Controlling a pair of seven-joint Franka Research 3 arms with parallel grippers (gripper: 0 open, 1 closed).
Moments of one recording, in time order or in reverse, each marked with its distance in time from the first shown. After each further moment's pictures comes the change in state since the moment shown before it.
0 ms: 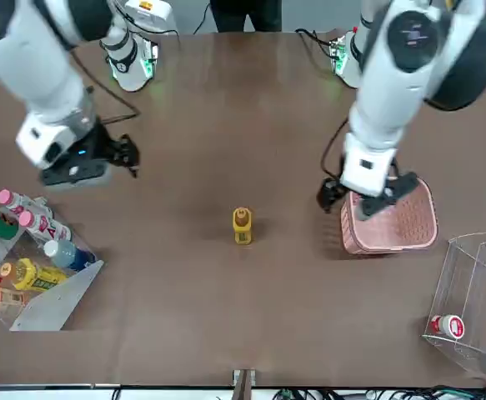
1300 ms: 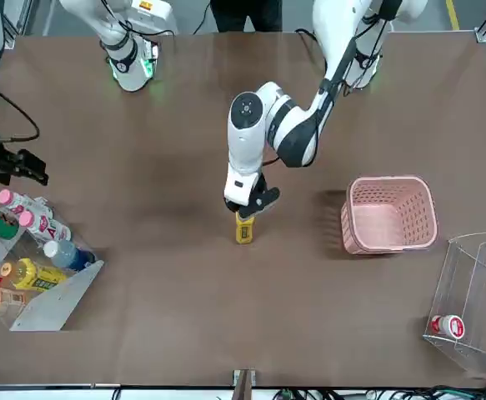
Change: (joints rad) left arm -0.390 0.341 0.008 -0.047 0.023 0.421 -0.520; right arm -0.420 -0.020 -0.014 0.031 -0.017 -0.173 -0.347
